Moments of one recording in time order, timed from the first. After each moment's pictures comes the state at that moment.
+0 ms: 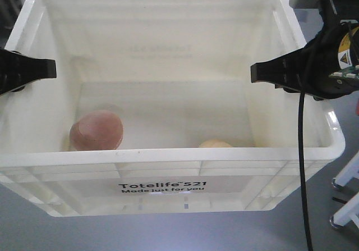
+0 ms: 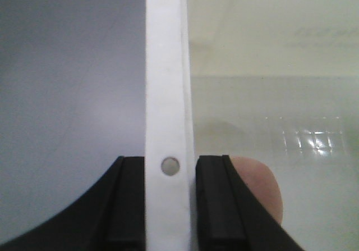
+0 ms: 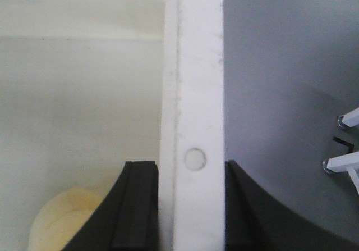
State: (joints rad) left arm -0.56 1.06 -1.08 0.47 0.97 -0.74; right arm 0.62 1.22 -1.20 -0.42 1.08 0.61
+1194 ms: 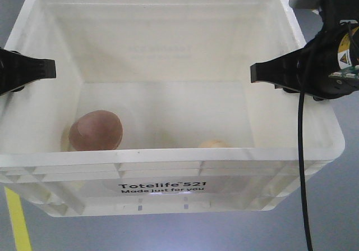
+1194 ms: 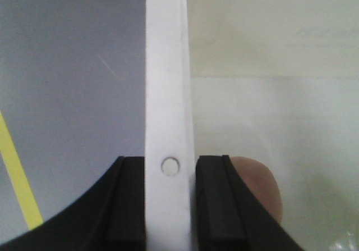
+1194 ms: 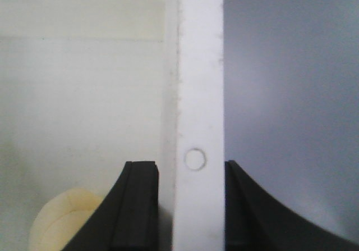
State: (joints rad) left arm -0.56 1.06 -1.08 0.47 0.97 -0.74; right arm 0.62 1.22 -1.20 -0.42 1.08 0.61
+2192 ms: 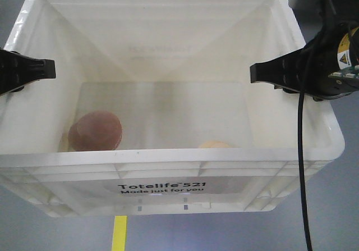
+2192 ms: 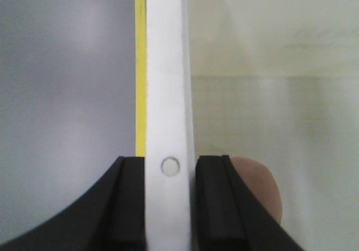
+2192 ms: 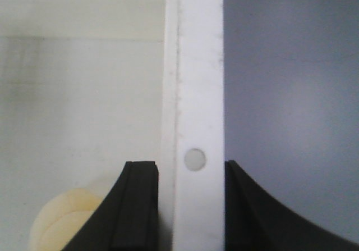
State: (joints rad) left arm -0.56 1.06 -1.08 0.47 0.98 -0.74; right arm 0.62 1.22 -1.20 -0.41 1.08 0.61
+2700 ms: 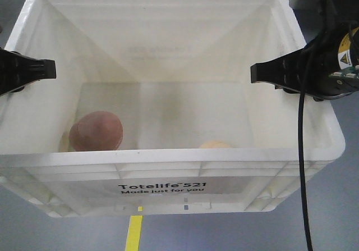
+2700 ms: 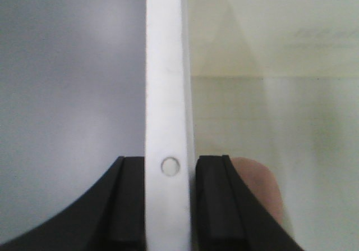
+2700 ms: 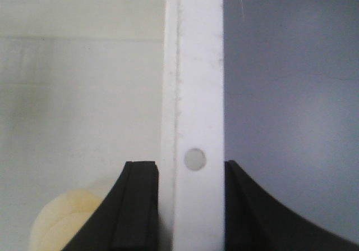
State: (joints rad) left arm -0.56 1.06 -1.08 0.47 0.98 -0.74; right arm 0.62 1.22 -1.20 -0.41 1.08 0.61
